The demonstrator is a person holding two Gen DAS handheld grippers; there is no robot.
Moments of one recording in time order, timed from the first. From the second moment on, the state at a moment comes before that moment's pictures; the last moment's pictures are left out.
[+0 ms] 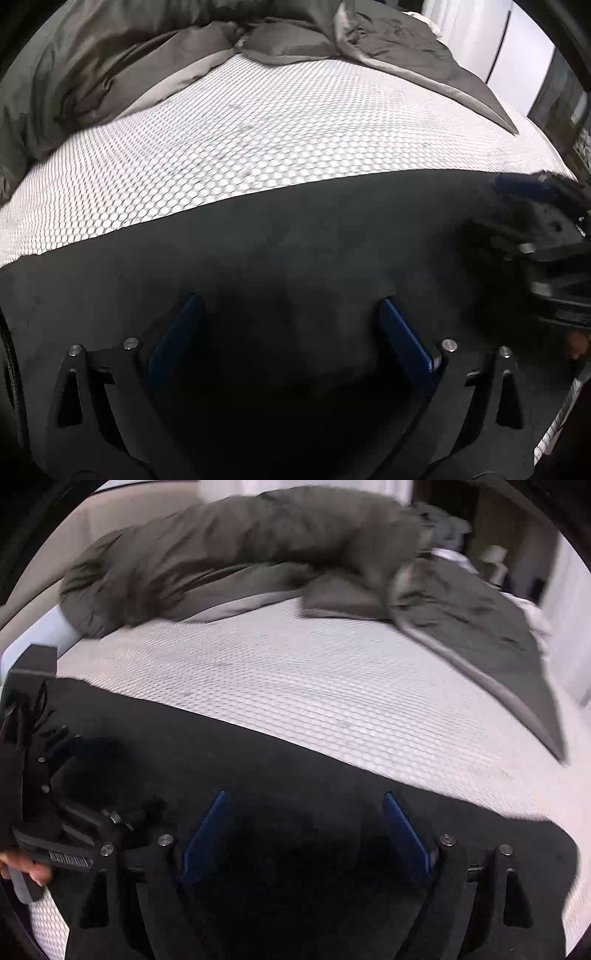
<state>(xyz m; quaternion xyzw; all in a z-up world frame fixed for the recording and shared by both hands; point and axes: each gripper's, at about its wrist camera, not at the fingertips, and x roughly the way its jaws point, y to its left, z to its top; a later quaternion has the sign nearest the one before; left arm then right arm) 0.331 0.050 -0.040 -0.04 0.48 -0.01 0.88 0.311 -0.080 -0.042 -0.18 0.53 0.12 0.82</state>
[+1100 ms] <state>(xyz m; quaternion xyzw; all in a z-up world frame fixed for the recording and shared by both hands) 0.170 0.021 -0.033 0.03 0.45 -0.08 0.89 0.154 -0.210 -0.010 -0.21 0.52 0.00 0.83</state>
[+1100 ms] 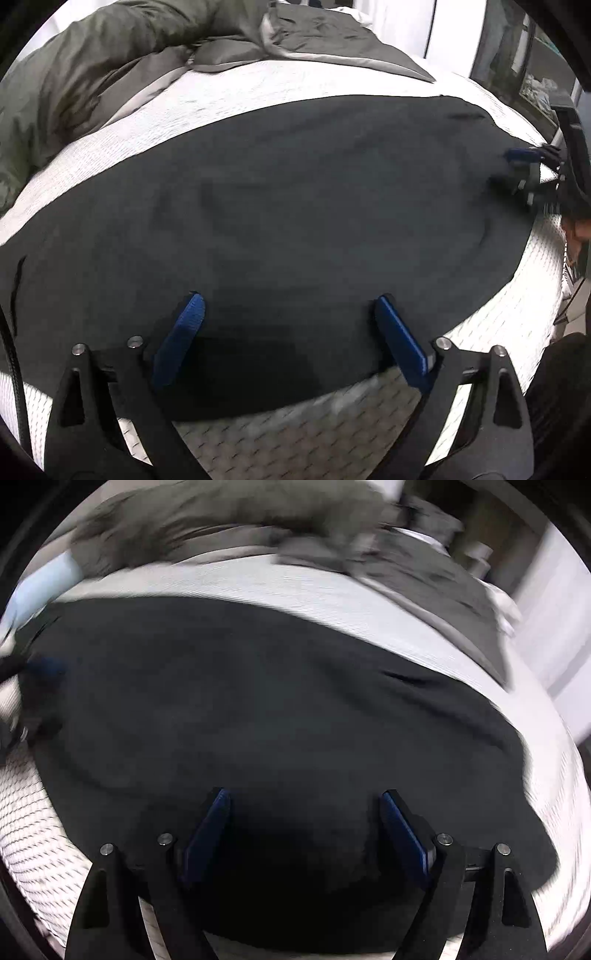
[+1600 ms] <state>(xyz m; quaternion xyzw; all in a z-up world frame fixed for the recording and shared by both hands) 0.164 0.003 0.005 -0.05 0.38 -0.10 0.92 0.109 -0.354 0.063 0.10 0.48 -0.04 0.87</state>
